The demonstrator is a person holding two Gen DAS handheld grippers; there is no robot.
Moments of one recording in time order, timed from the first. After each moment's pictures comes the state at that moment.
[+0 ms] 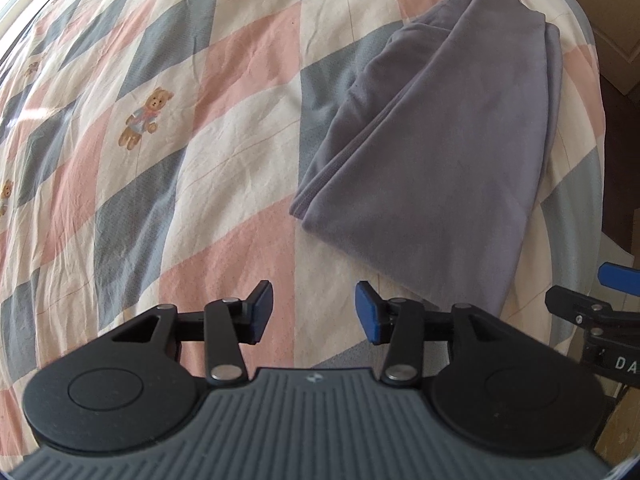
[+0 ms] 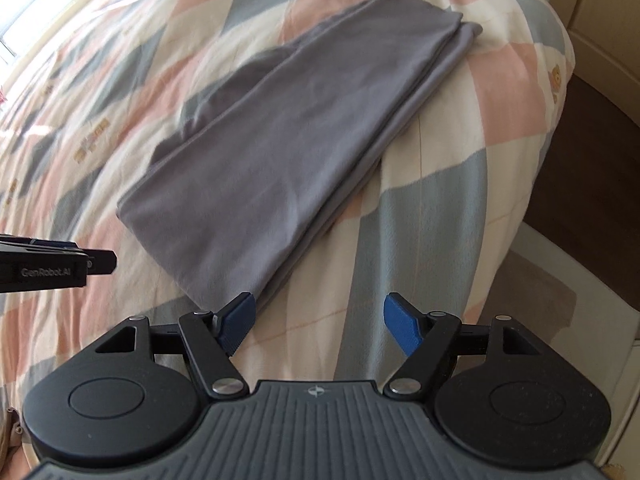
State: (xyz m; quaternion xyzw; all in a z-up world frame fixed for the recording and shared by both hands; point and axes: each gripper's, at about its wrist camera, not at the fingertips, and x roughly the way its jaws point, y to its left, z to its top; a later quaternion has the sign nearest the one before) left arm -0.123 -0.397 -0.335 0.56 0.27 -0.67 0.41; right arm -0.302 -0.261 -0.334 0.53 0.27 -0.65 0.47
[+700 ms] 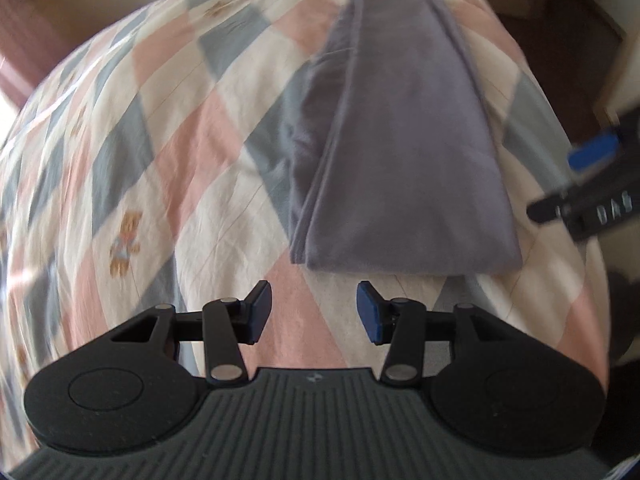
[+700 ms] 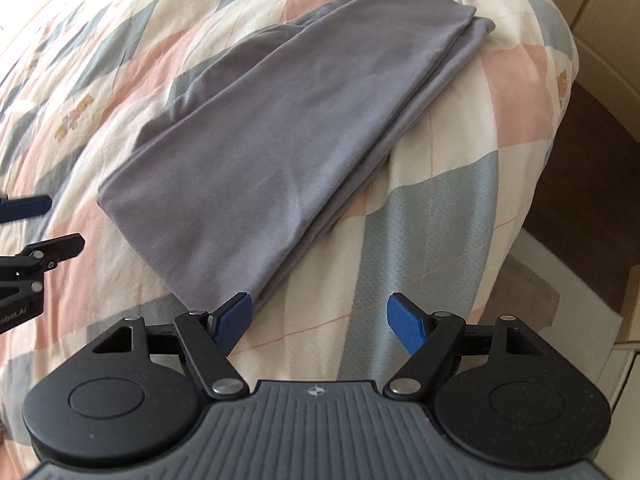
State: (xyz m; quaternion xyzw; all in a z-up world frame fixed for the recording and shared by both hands) left arm -0.113 -0.375 -0.337 0.56 0.04 -0.78 0.27; right arm -0.295 -0.280 -0.346 0.52 0.31 -0.65 0.46
